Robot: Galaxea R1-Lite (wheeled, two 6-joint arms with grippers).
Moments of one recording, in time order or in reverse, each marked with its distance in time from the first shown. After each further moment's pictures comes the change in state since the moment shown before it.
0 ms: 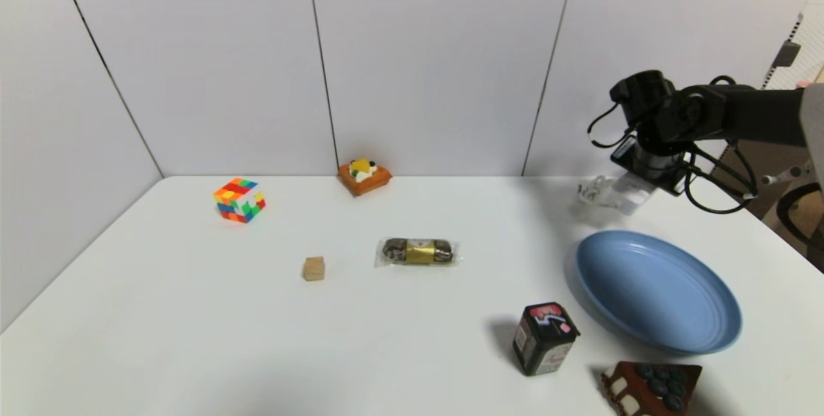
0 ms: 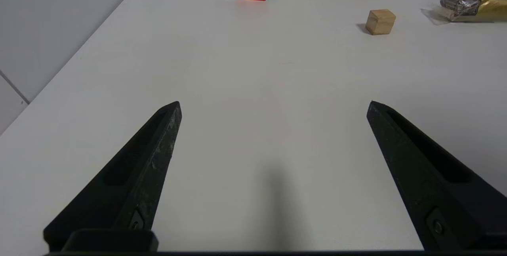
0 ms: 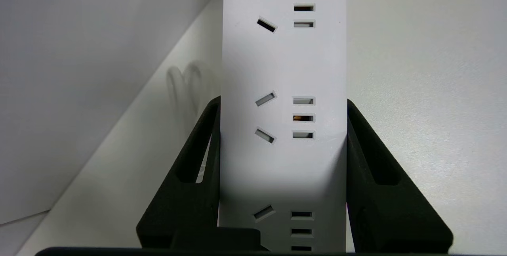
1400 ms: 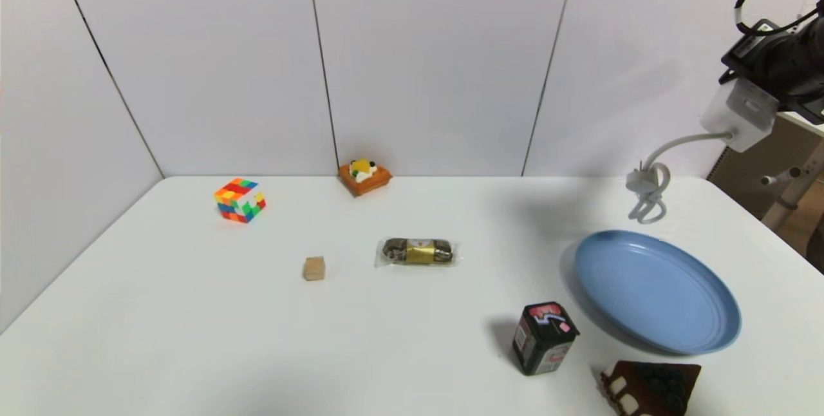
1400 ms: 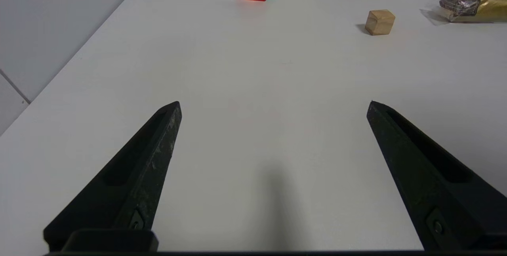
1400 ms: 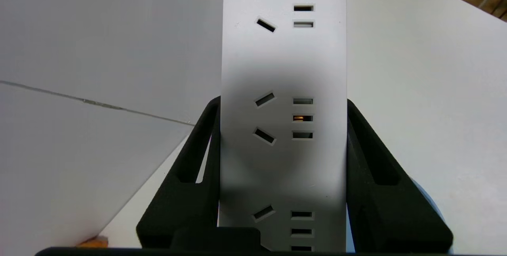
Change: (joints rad) left arm 0.000 0.000 0.000 0.000 0.000 0.000; right arm 0.006 -0.496 0.047 0.173 0.161 -0.038
